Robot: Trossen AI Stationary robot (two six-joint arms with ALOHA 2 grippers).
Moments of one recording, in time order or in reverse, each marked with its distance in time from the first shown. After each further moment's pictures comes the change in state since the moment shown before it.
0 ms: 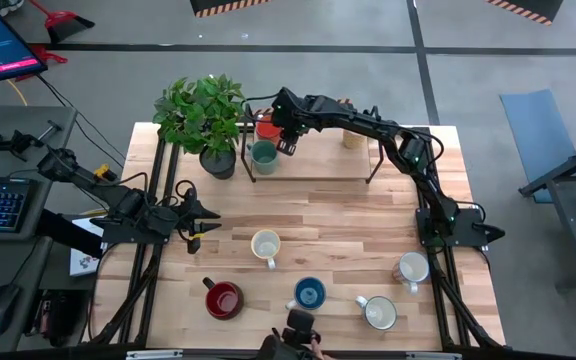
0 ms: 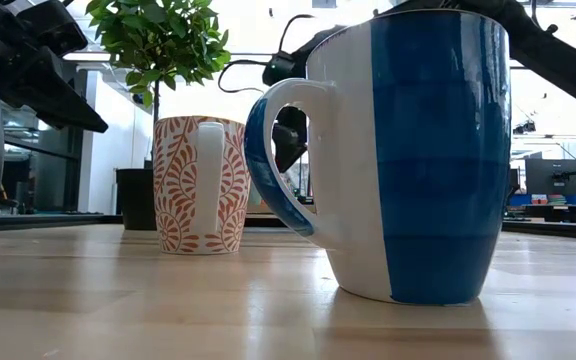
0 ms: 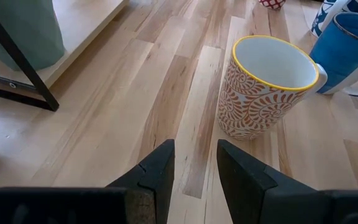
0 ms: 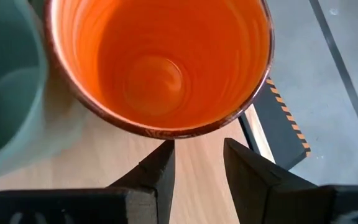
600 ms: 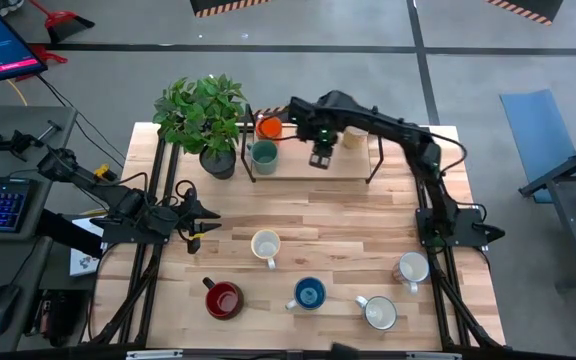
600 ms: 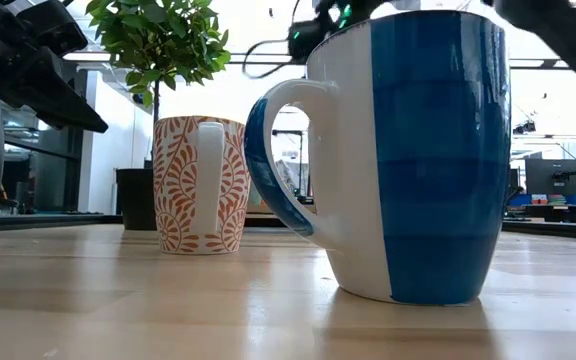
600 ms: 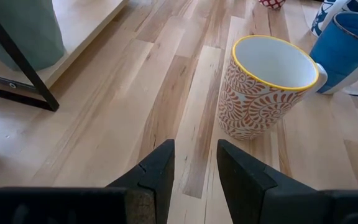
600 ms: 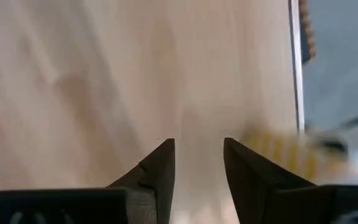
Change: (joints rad) left arm 0.000 0.000 0.000 0.000 0.000 0.001; right arm 0.061 -0.187 0.000 -0.650 0.071 0.059
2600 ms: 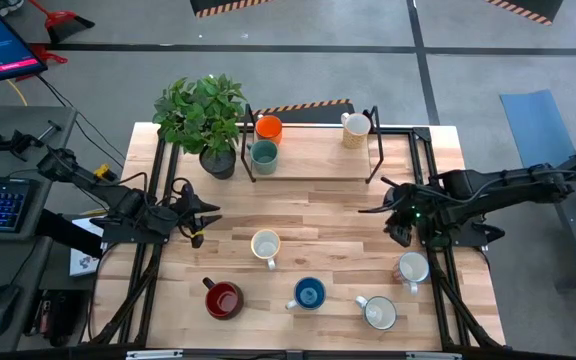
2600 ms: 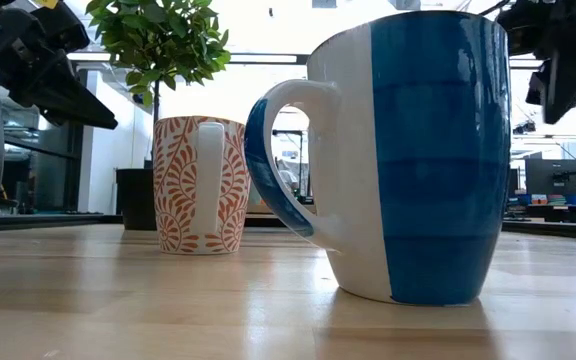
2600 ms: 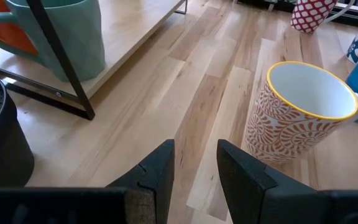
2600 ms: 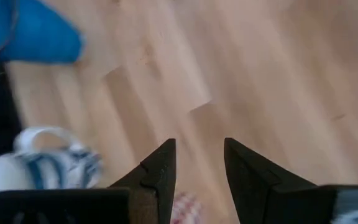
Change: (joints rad) left arm 0.000 0.000 0.000 0.008 -0.136 -0.036; right arm 0.551 -1.294 -1.394 0.519 -0.296 0.783
